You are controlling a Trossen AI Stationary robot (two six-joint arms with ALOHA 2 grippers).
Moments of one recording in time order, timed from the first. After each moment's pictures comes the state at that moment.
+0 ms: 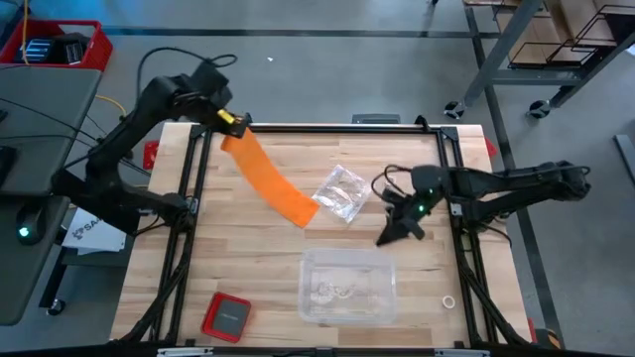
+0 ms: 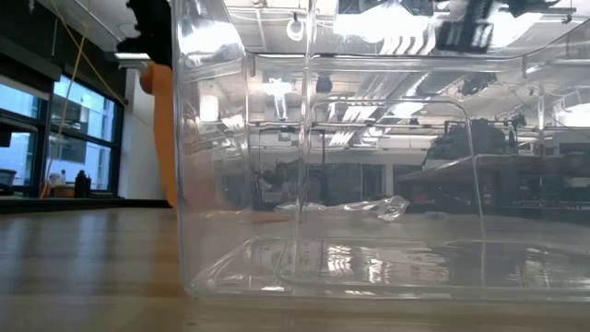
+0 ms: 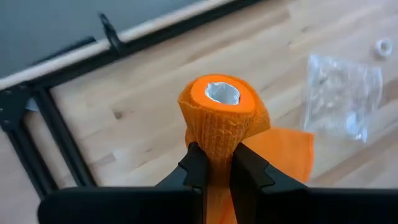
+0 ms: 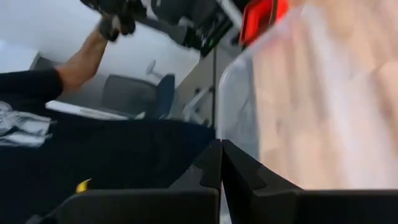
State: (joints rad) left arm 0.82 1.30 1.57 -1.36 0.01 -0.34; right arm 0.09 1.05 0.77 -0.09 -0.64 0.94
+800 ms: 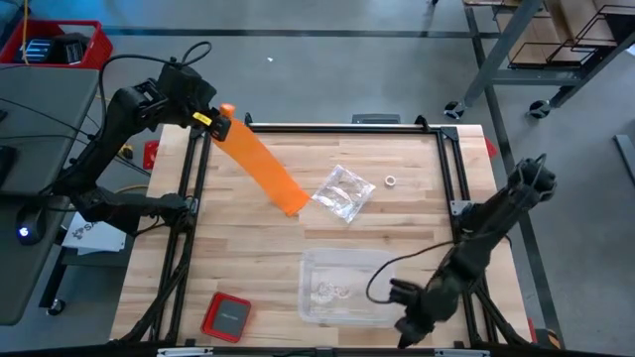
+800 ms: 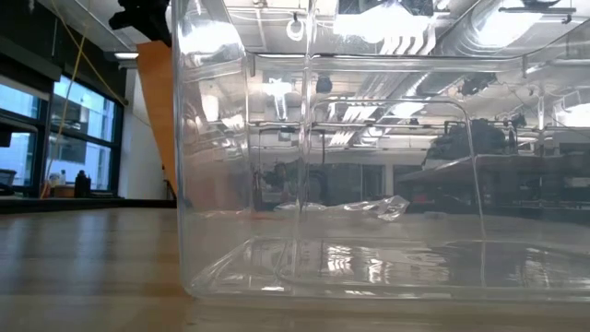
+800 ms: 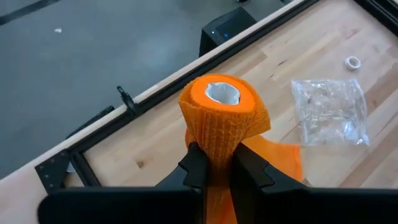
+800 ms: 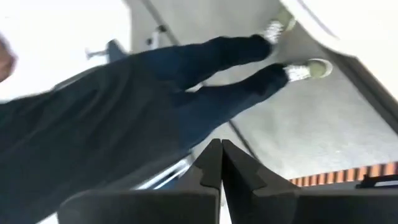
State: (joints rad) left arm 0.82 1.15 1.57 -1.27 -0.03 -0.13; right arm 0.83 1.51 1.08 -0.18 -0.16 1.78
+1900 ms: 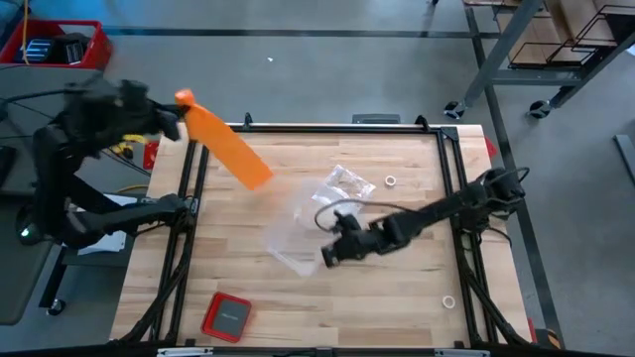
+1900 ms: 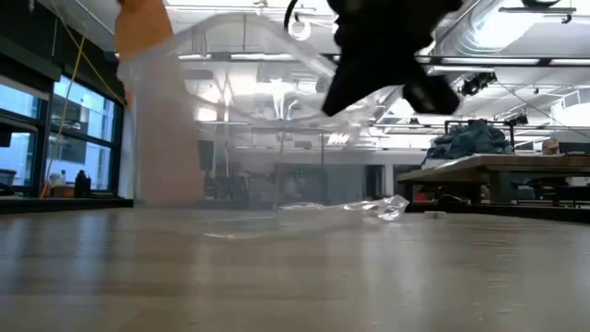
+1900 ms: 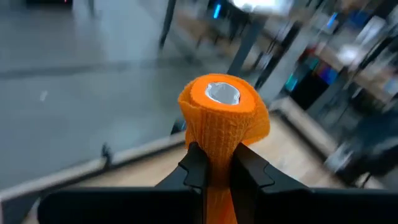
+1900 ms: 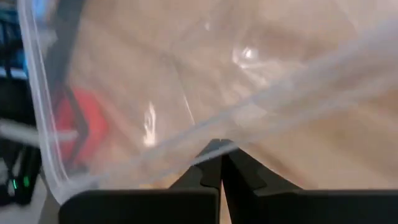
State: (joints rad) left arm 0.82 0.84 1.67 -1.17 -0.04 -0.36; right arm 0.30 1.74 1.20 -0.35 0.21 1.35
